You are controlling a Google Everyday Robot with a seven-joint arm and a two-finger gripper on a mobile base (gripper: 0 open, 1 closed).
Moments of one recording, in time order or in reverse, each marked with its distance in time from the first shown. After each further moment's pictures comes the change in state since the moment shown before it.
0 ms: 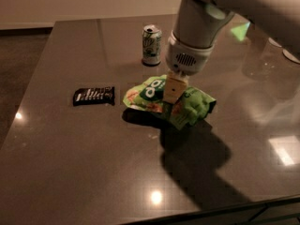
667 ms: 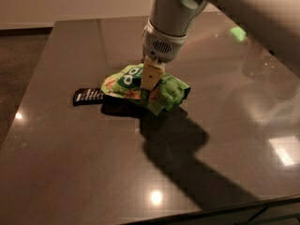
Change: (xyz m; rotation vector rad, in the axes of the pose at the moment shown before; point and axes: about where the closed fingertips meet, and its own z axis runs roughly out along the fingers) arm -0.064 -0.019 0.004 -0.001 -0.092 -0.092
